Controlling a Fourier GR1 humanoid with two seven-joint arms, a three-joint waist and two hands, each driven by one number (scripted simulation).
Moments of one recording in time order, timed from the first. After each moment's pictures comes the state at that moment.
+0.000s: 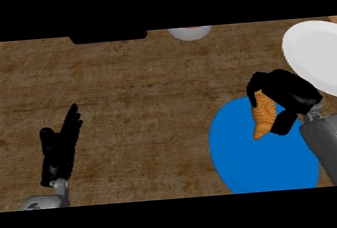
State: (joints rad) left arm -0.04 0.19 -0.09 -1.45 0.01 0.23 0.20; right arm -0.42 -0.40 0.15 -1.32 0.98 0.35 -0.28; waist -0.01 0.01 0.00
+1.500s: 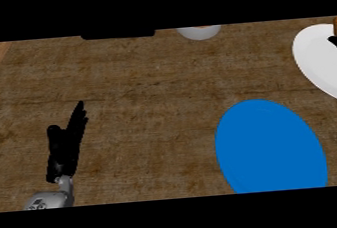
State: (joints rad) left arm -0.07 0.17 -0.09 -1.44 -0.02 0.19 0.21; right arm -0.83 -0.65 -0.45 -0.55 0.89 -0.18 -0.16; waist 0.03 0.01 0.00
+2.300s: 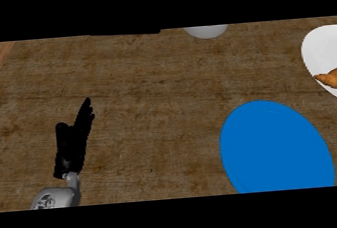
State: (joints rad) left arm -0.09 0.14 -0.10 -1.42 -0.03 0.19 0.19; right arm -0.87 -0.77 -0.42 -0.17 0.95 0.04 -0.27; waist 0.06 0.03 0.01
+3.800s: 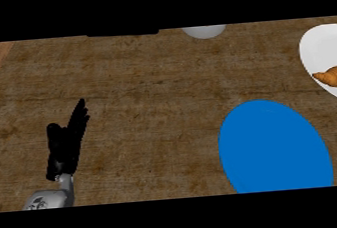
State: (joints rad) left arm -0.08 0.15 -0.08 -1.45 -0.02 0.17 0.21; right arm -0.77 -0.84 -0.81 -0.15 0.51 0.42 -0.67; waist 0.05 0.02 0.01
